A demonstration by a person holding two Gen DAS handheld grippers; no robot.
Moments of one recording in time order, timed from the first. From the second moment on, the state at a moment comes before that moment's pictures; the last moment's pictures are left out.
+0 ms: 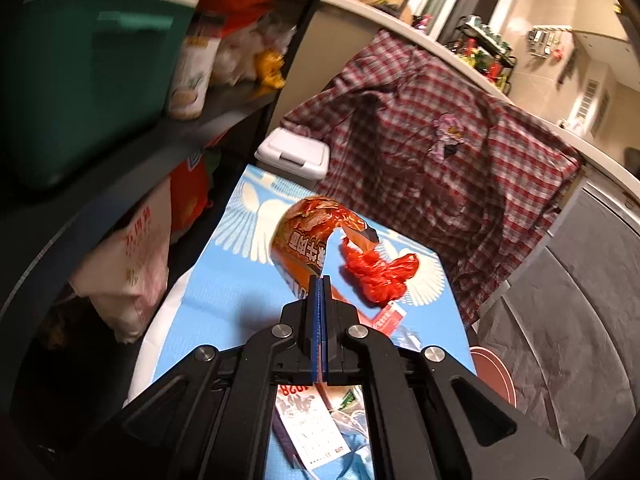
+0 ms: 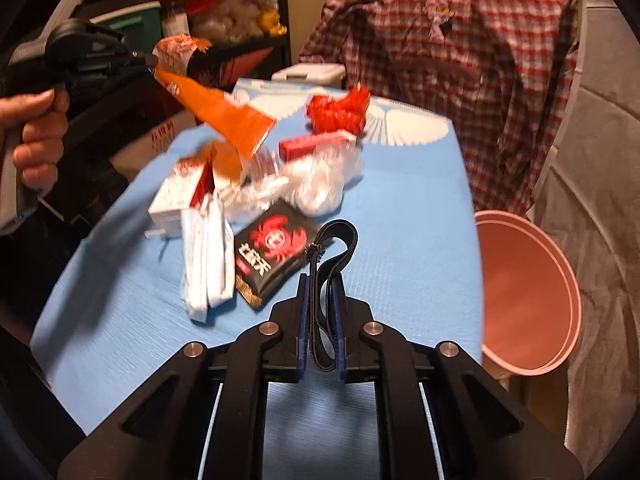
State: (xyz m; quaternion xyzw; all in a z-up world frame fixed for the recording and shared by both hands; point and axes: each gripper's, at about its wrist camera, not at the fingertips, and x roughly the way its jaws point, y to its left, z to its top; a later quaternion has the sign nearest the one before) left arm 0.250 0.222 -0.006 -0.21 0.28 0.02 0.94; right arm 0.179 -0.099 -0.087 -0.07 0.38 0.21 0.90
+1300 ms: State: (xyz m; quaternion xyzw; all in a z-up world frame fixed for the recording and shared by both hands) left arm 0.198 0.082 0.059 -0.10 0.23 -0.09 0.97; right arm 0.227 -0.236 0.041 -0.02 0.30 0.15 0.94
